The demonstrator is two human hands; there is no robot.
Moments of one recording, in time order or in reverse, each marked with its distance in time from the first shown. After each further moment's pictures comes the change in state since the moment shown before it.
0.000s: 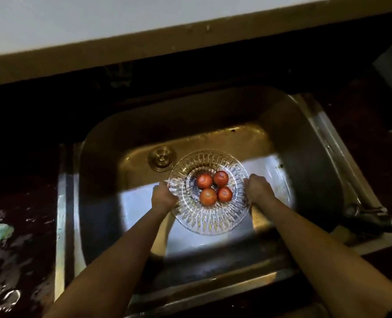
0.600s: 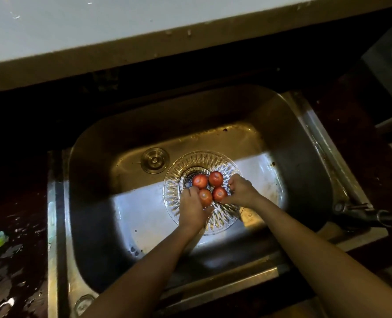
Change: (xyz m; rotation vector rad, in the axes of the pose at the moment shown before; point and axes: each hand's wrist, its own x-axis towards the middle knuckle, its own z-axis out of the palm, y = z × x) left_hand -0.058 0.041 0.061 -0.053 0.037 0.336; right_hand -0.024 -0.010 -0.001 0.136 -0.186 -0.212
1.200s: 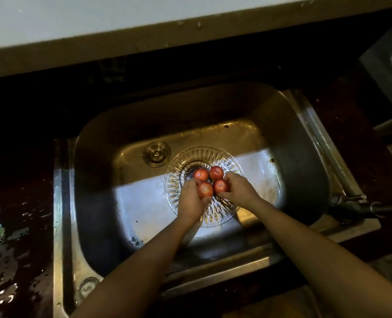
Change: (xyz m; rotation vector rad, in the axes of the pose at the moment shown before) left_hand -0.001 0.001 -0.010 -0.104 0.032 0.013; right_hand -0.016 -0.007 0.010 -0.083 0.110 -0.128
